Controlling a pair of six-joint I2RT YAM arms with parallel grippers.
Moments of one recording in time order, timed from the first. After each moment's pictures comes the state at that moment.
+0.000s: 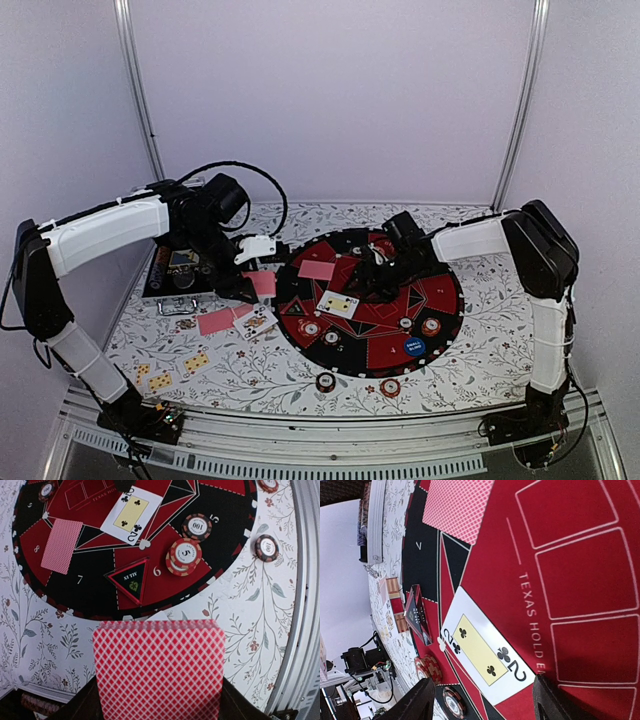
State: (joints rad) left arm -0.62 1.60 1.36 -0.99 0.25 0.78; right arm 0.60 2.09 1.33 -0.25 -0.62 0.61
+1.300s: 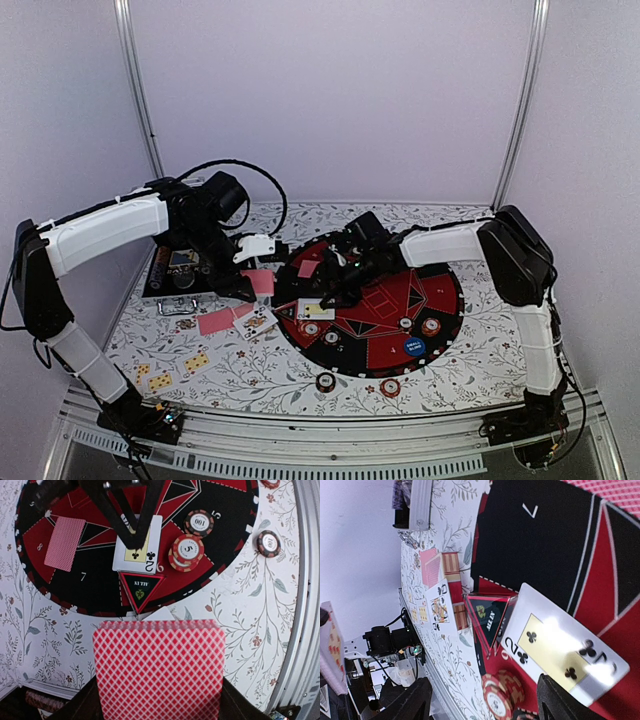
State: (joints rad) left arm -0.62 1.60 1.38 -1.01 0.23 0.79; right arm 0.75 2.23 1.55 -0.21 -0.75 0.73
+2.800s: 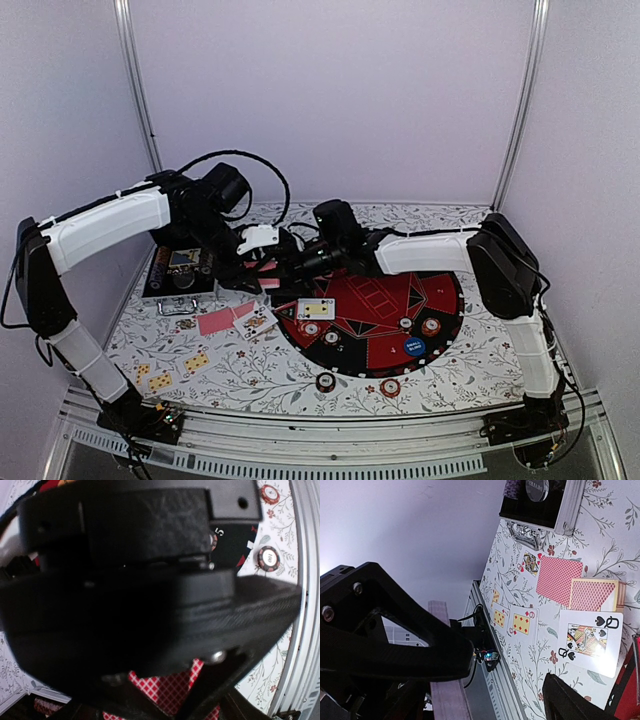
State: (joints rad) left arm -0.62 1.62 1.44 -1.01 0.25 0.79; right arm 0.89 2.25 1.69 0.14 -0.86 1.01
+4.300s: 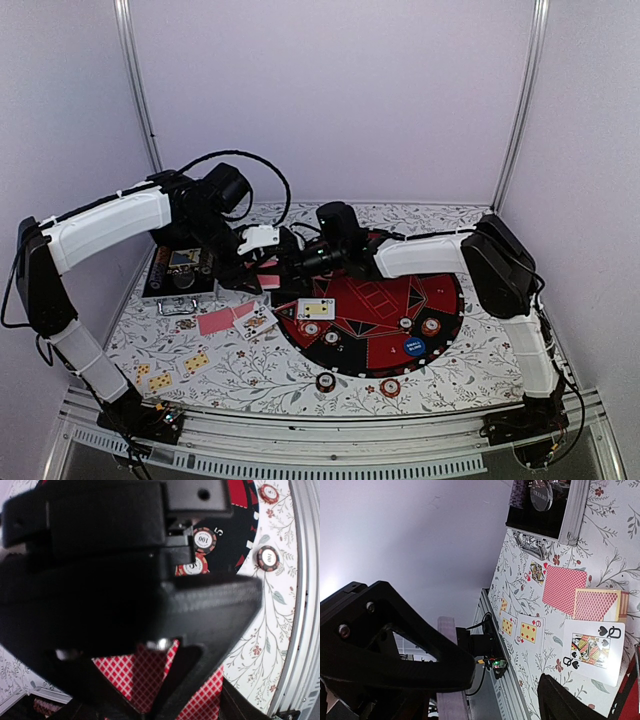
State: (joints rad) left arm -0.63 1.62 1.44 -1.01 0.26 0.79; right arm 0.88 2.27 1.66 0.27 -0.86 1.11
